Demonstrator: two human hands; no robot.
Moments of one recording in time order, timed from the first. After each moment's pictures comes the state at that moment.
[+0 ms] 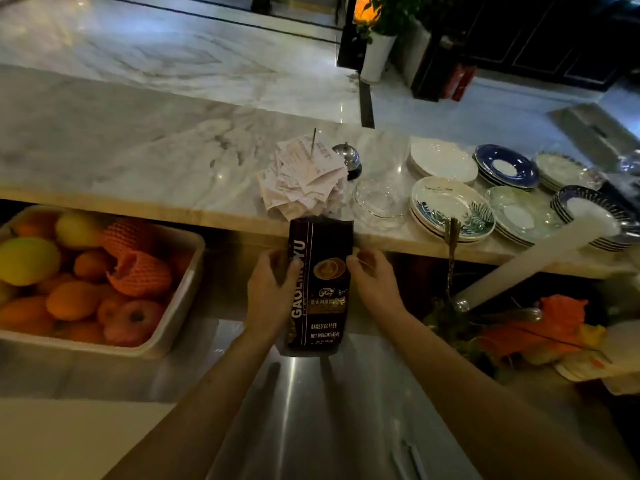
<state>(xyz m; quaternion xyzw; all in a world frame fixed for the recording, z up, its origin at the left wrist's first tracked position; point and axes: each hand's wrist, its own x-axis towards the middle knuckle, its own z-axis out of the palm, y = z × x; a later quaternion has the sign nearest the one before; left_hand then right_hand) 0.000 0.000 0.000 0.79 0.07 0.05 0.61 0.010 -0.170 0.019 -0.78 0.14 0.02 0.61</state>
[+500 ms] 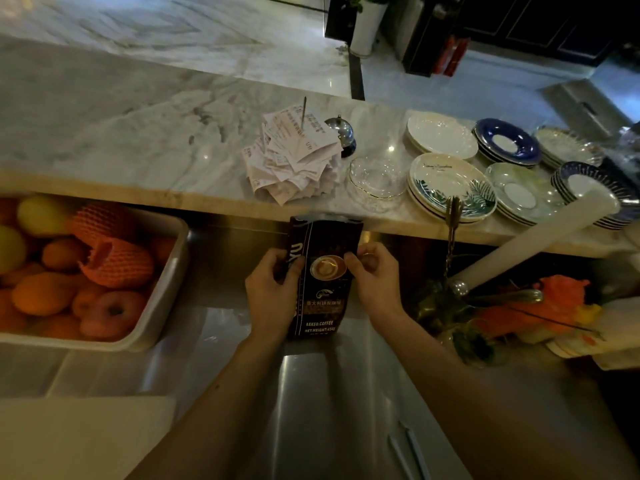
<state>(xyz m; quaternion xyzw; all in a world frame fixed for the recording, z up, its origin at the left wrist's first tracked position) -0.005 -0.017 -0.028 0.75 0.06 0.11 0.65 0.005 -0.174 -0.013 -0.76 0.18 -0.06 0.62</state>
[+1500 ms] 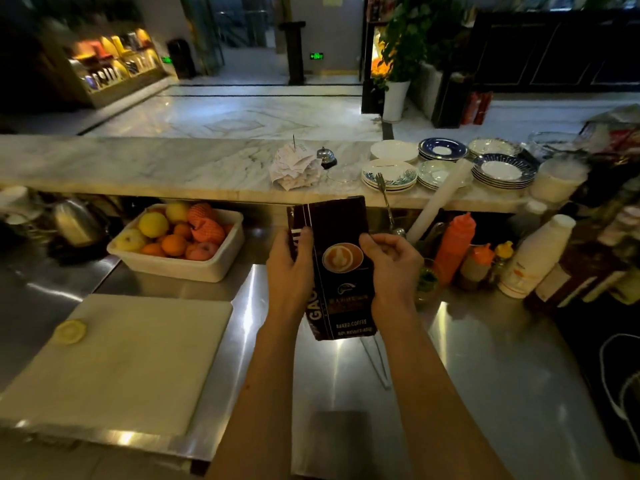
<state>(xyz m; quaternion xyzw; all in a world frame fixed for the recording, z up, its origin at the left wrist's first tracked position) -0.291 -0.097 0.145 0.71 0.04 0.19 0.67 -0.286 -0.226 0.142 -0.61 0.14 -0.16 0.76</state>
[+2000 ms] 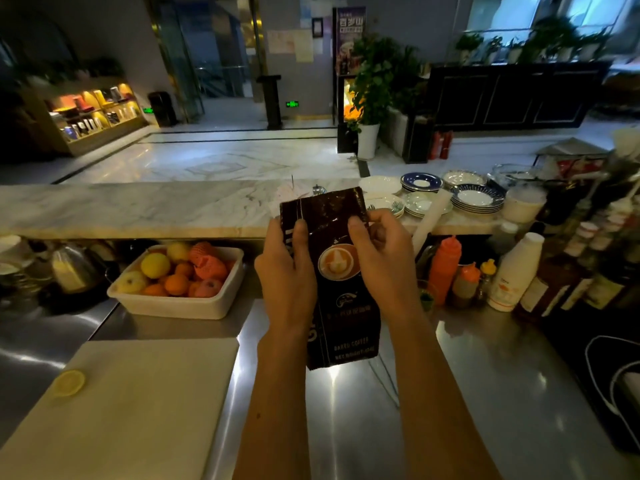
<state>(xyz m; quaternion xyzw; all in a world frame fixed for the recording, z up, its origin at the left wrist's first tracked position) -0.329 -0.068 0.222 0.72 -0.05 0.35 0.59 -0.328 -0.184 0.229 -0.74 -0.02 -0.26 0.62</state>
